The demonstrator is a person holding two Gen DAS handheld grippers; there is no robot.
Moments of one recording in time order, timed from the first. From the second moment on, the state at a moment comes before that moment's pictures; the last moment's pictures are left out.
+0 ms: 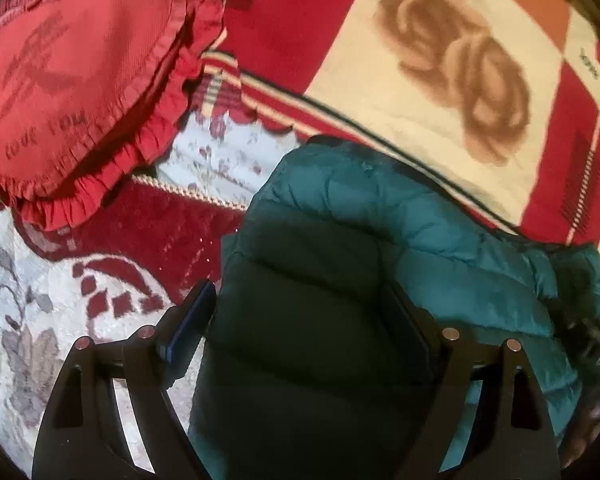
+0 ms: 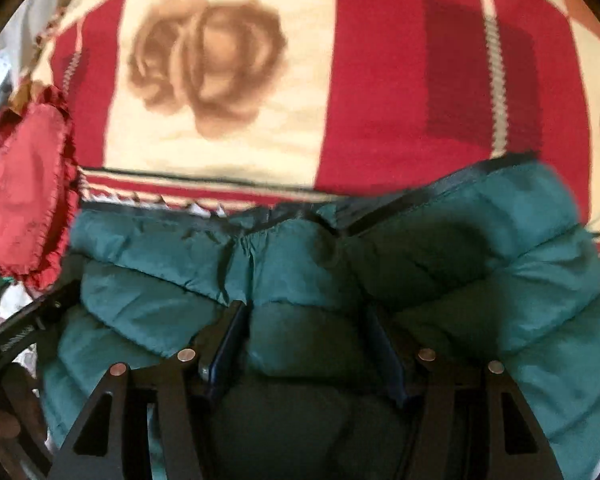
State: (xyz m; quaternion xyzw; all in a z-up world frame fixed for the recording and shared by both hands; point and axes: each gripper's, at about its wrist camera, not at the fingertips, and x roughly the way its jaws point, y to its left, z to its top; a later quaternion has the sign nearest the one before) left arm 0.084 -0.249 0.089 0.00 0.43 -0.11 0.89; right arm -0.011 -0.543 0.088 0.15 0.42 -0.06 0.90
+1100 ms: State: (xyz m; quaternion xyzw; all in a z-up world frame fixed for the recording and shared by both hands) left arm 0.053 -0.244 0.100 -0.01 0.44 -0.15 0.88; right arm -0.097 -0.621 0.108 0.20 0.41 -0.15 0.88
